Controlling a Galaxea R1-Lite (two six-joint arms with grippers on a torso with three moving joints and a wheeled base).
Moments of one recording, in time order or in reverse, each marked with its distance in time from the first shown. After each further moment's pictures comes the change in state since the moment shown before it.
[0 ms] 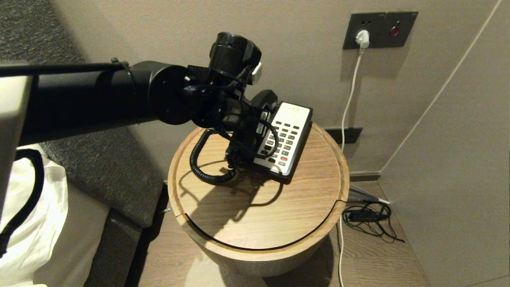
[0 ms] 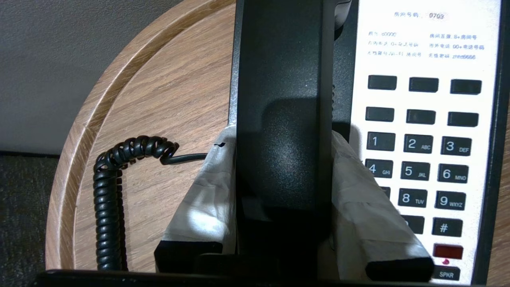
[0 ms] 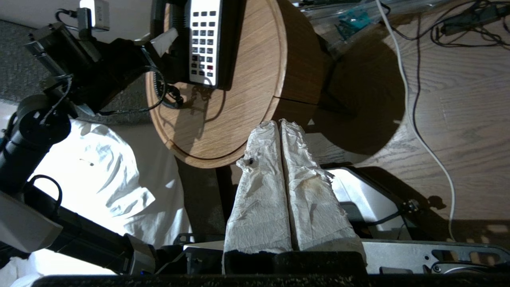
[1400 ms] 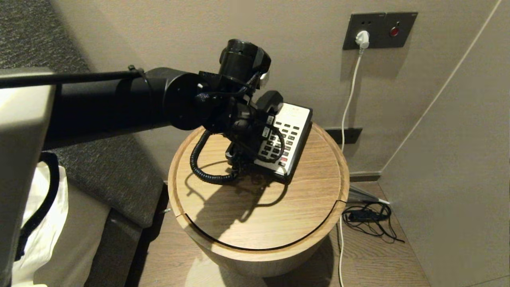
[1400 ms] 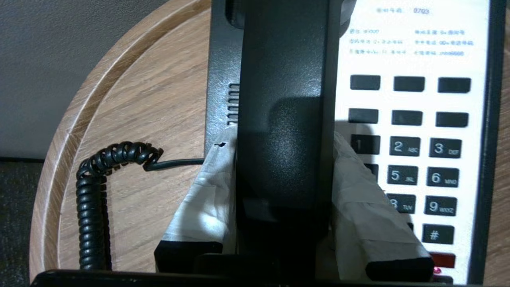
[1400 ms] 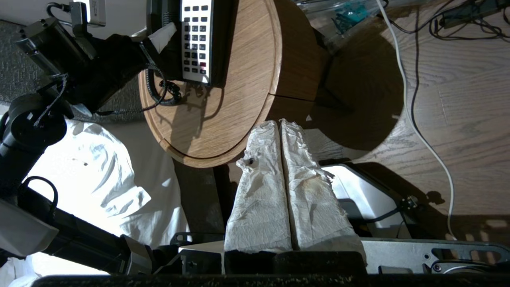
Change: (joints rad) left arm -0.023 0.039 -0.014 0.002 0.019 0.008; right arm 0.000 -0.004 0.072 -0.045 0.001 0.003
